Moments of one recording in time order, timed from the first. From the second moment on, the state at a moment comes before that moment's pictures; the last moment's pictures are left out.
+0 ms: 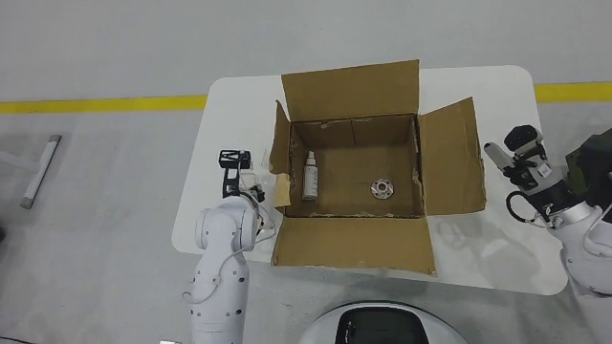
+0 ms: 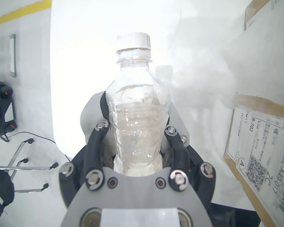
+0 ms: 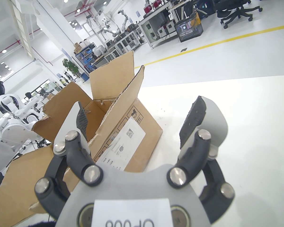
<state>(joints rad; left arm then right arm) 1.10 -1.52 -1.47 -1.62 1.70 -0.01 -1.06 -1.50 -1.12 1.73 -1.74 -0.57 -0.56 0.04</state>
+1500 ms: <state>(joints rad) 1.11 -1.51 -1.43 -1.79 1.71 0.04 -1.08 -1.17 -1.13 1.34 -1.86 -1.06 -0.46 0.35</state>
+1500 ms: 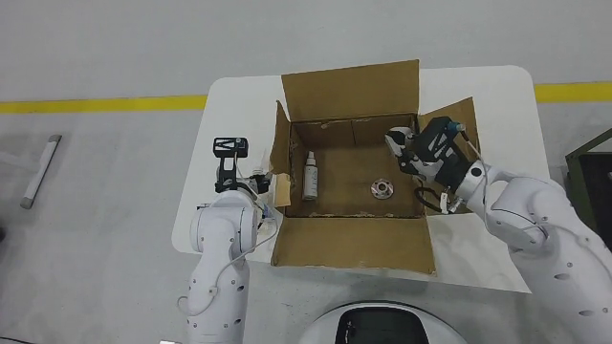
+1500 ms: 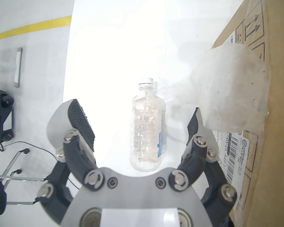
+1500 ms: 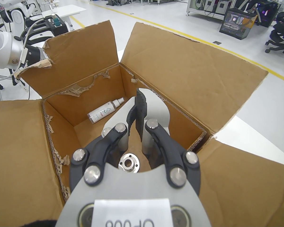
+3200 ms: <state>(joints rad) 1.11 -1.51 -1.43 -1.79 1.71 0.04 -1.08 -0.77 -1.20 1.03 -1.75 -0.93 -0.11 1.02</state>
